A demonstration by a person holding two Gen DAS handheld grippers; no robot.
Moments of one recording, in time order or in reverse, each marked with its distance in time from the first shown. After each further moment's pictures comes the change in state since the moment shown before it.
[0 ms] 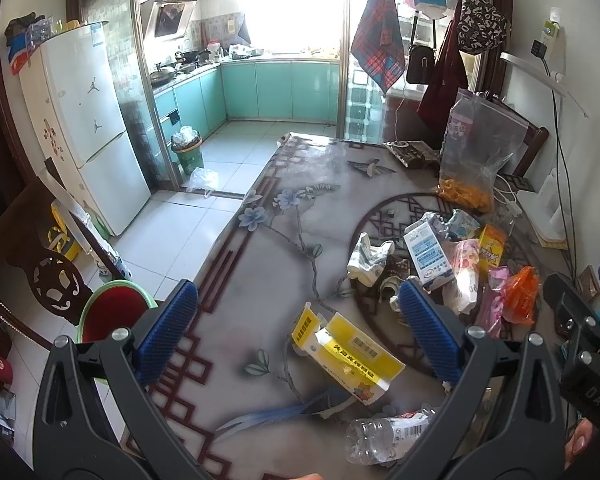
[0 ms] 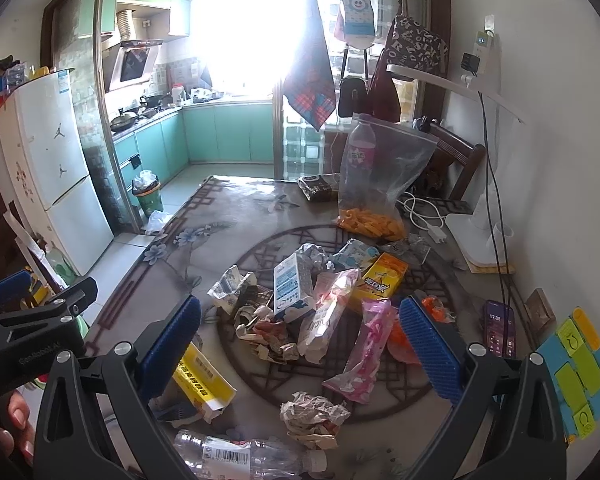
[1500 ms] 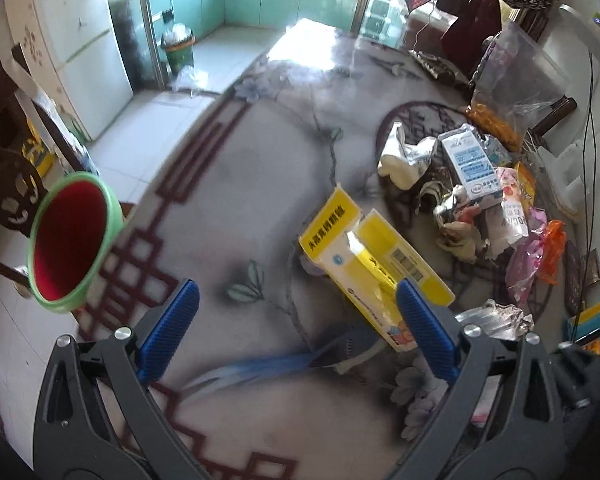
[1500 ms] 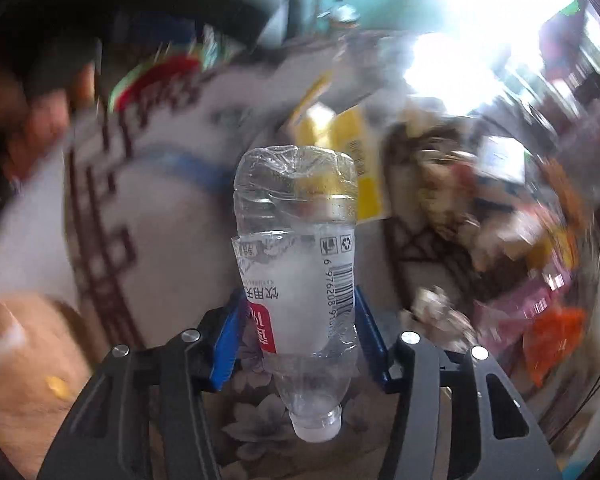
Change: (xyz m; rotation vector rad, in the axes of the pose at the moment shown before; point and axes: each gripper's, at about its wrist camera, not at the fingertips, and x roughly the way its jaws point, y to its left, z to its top) left arm 0.105 0.033 -0.073 -0.131 0.348 -0.090; right arm 0.061 0.035 -0.119 -0.532 0.453 0.474
